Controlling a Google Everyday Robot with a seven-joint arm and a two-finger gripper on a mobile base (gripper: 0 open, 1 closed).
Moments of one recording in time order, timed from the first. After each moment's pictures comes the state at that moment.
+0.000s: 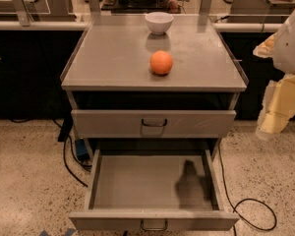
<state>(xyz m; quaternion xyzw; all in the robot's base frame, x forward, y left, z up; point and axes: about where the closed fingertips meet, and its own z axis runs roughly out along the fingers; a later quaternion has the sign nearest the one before) 0.438 -0.217 0.976 -0.60 0.78 -0.03 0.16</state>
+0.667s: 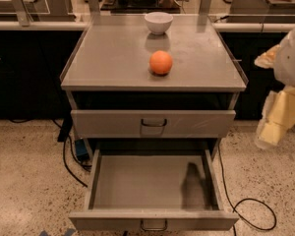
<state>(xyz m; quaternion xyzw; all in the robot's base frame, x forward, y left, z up) 0.434 -0.221 0.958 -0.59 0.79 -0.02 0.17</state>
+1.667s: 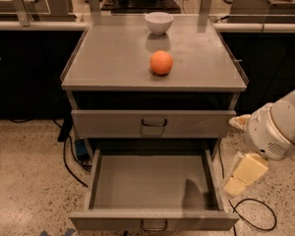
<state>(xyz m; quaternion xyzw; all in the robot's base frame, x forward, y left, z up) 0.403 -0.190 0.827 -0.54 0.81 0.10 0.20</state>
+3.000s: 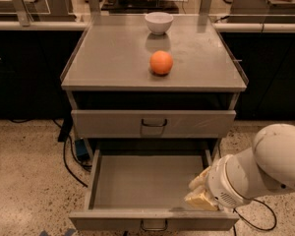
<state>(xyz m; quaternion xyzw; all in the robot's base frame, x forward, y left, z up) 0.368 -0.127 0.722 -0.50 0.83 0.13 0.20</state>
